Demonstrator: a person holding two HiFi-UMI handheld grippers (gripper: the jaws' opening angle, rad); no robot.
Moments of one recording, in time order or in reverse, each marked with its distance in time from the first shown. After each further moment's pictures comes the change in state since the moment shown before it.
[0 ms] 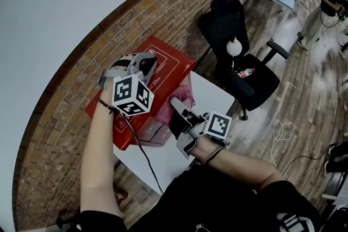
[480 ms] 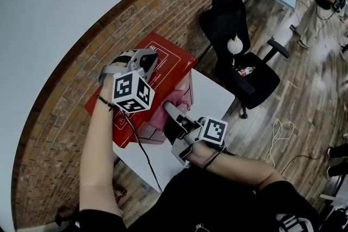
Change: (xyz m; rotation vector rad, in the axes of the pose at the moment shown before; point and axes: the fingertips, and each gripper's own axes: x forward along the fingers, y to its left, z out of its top) left arm -0.001 0.001 0.000 0.000 -0.002 0.004; right arm 0.001 0.006 -0.032 0.025 0.034 0.010
